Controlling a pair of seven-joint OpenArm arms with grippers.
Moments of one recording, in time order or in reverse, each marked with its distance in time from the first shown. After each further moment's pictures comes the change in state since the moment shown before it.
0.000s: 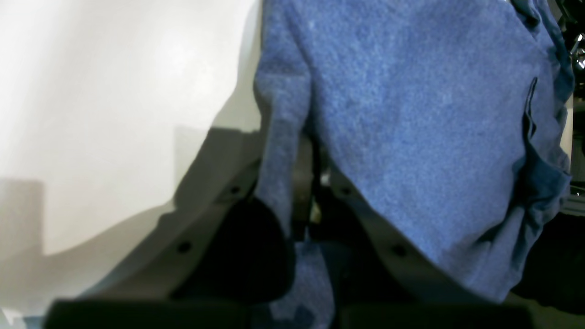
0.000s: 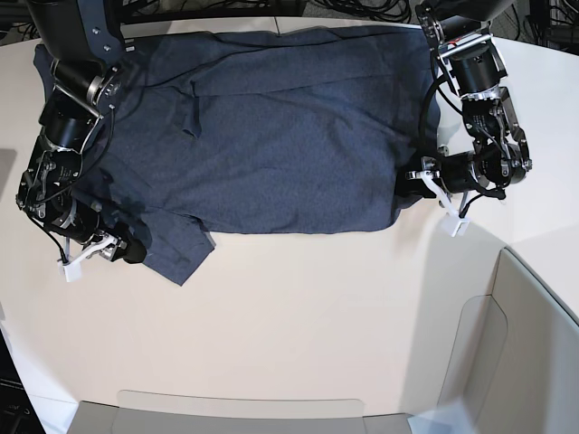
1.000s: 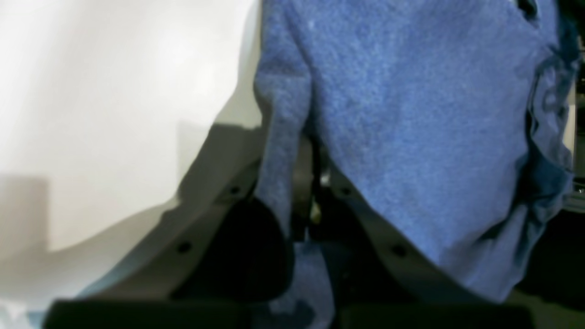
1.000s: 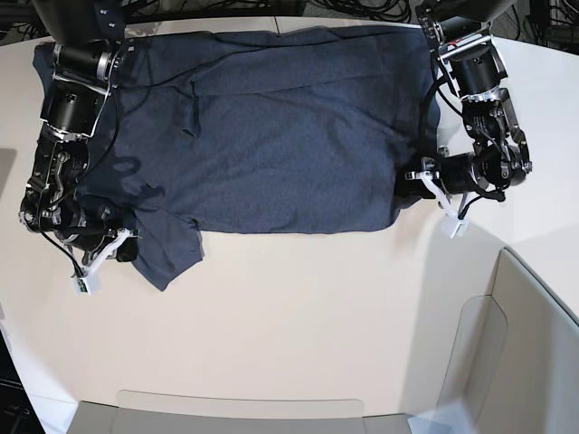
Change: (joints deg) left arm -0.9 0.0 0.2 2.1 1.7 0.0 1.6; right arm -6.4 0.6 -12.9 24.1 -5.1 -0.3 0.6
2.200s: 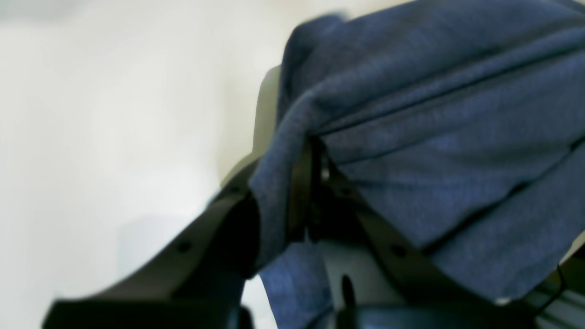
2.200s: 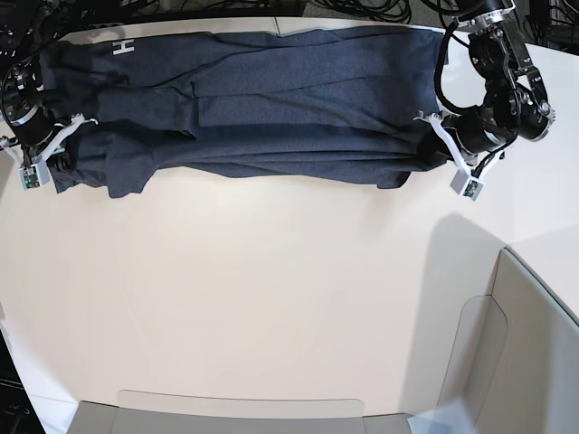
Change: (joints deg) left arm 20.2 0.0 0.0 36.7 1.4 0.0 1.3; right arm -38.6 3.5 15.9 41.6 0.3 -0.1 -0.2
